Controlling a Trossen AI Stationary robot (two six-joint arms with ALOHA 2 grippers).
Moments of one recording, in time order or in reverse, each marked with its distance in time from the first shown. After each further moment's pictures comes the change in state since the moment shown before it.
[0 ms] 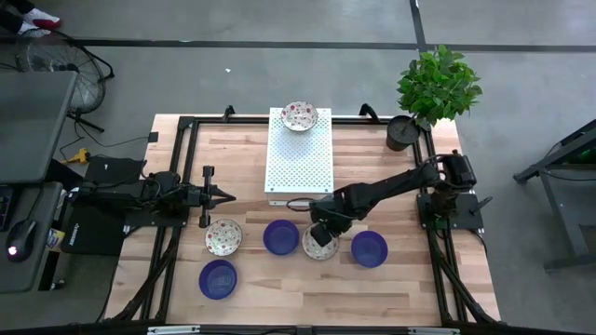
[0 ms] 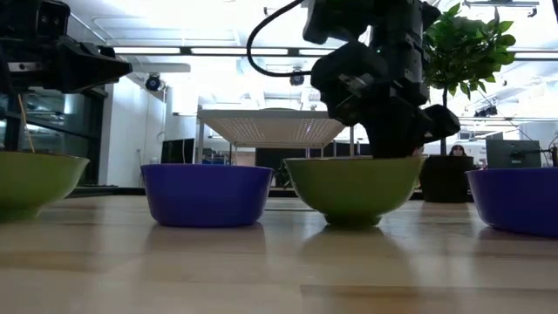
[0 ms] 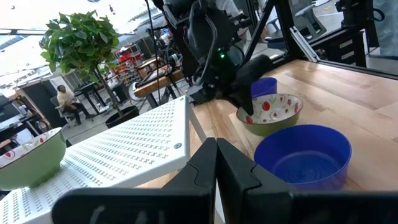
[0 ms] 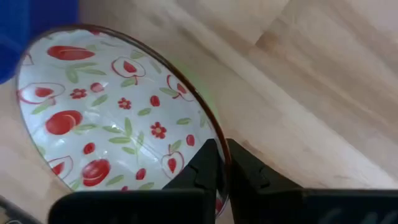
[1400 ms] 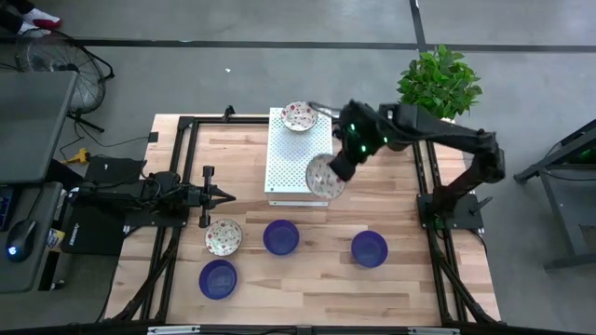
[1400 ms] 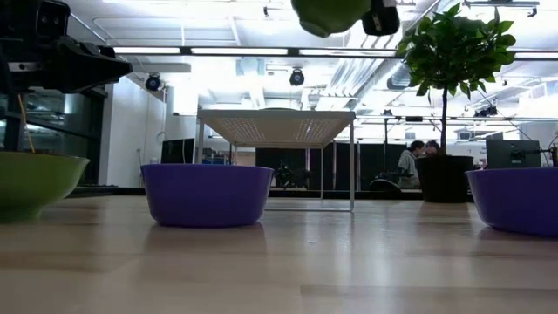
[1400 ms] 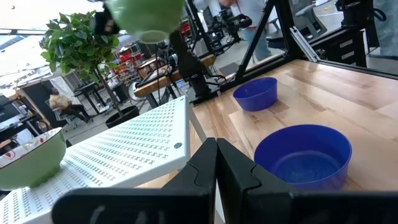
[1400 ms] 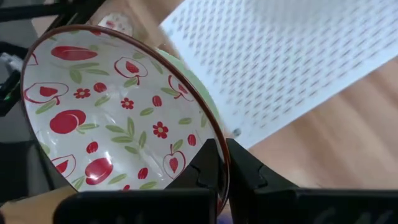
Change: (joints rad) left arm 0.000 0.000 0.000 0.000 0.000 0.000; right arm -0.387 -0.267 0.547 -0.452 -0.038 -0.603
